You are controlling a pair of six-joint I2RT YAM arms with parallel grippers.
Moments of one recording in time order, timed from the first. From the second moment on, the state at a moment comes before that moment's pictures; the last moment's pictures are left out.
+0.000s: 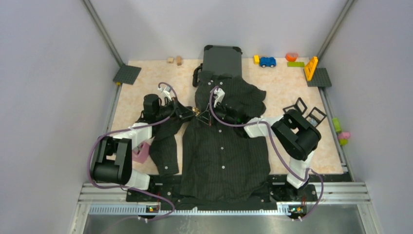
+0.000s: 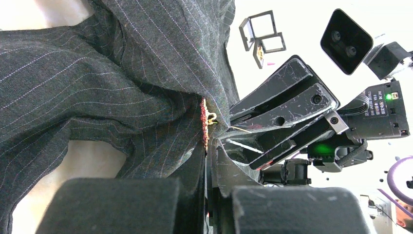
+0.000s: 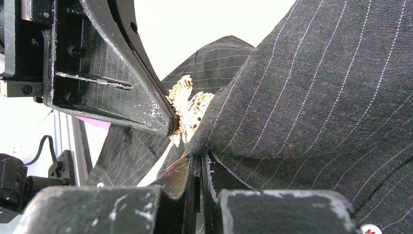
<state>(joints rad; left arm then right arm) -0.14 1.45 0.65 0.40 0.82 -0.81 0.75 1.86 0.92 0.73 -0.36 0.47</state>
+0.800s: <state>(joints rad) -0.16 1.45 0.68 0.34 0.81 -0.79 0.72 1.65 0.84 0.60 -0.36 0.41</state>
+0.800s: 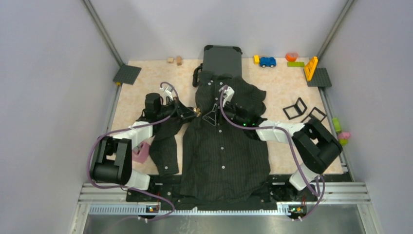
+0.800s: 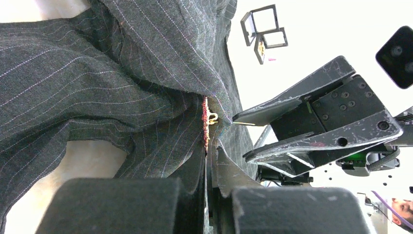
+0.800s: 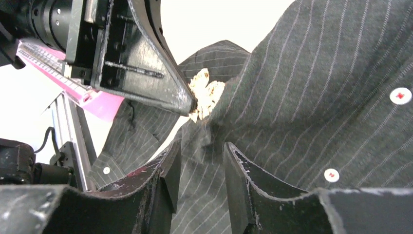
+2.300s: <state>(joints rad) -0.16 1.52 0.82 0.11 0.83 -0.64 0.67 1.84 0.98 0.66 -0.48 0.36</state>
